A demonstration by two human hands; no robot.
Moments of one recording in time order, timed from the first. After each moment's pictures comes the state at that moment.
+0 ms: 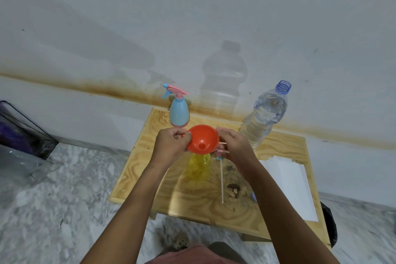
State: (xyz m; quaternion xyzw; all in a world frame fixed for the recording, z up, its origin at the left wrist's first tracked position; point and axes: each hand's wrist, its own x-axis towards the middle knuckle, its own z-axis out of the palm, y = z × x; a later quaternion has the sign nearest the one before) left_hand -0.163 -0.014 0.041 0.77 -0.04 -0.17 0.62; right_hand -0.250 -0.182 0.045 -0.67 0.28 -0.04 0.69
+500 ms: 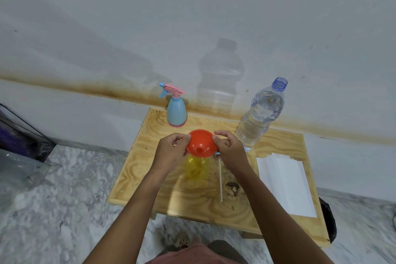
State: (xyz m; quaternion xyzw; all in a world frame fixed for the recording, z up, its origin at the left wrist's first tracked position) left_hand -0.171 -0.015 0.015 0.75 -0.04 -0.20 0.63; right_hand -0.255 -0.170 0.030 -0.73 0.28 -0.10 0.61
